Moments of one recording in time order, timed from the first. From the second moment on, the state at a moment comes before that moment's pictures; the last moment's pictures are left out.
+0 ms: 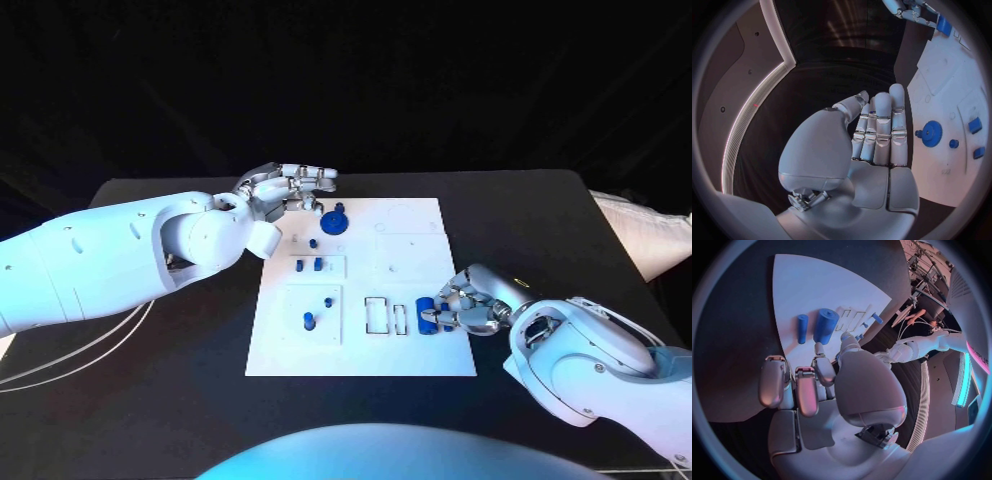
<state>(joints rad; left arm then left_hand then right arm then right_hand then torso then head) 1.21 -0.89 -0.06 1.50 0.06 -0.15 0.23 1.37 -0.11 0.44 -0.09 0.09 0.99 0.18 0.13 0.09 1.03 0.10 0.38 0.17 1.18 0.02 0.96 0.57 0.18 1.15 0.11 0.61 0.87 0.90 -1.00 0.04 1.94 -1.47 -0.40 -0.59 1.30 -0.06 -0.12 0.29 0.35 1.00 0.13 0.20 0.10 1.36 0.04 1.25 1.19 1.46 -0.03 1.51 1.31 0.08 1.34 0.08 1.40 1.22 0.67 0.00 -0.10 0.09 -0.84</state>
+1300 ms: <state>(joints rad) 1.21 -0.90 -0.06 1.51 0.06 -0.15 0.24 1.37 -0.11 0.44 -0.09 0.09 0.99 0.18 0.13 0.09 1.03 0.10 0.39 0.17 1.18 0.02 0.96 0.57 0.18 1.15 0.11 0.60 0.87 0.89 -0.93 0.03 1.87 -1.52 -0.34 -0.61 1.36 0.01 -0.11 0.25 0.34 1.04 0.11 0.24 0.11 1.36 0.04 1.26 1.22 1.46 -0.03 1.51 1.31 0.08 1.35 0.08 1.40 1.23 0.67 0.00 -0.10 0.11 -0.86</state>
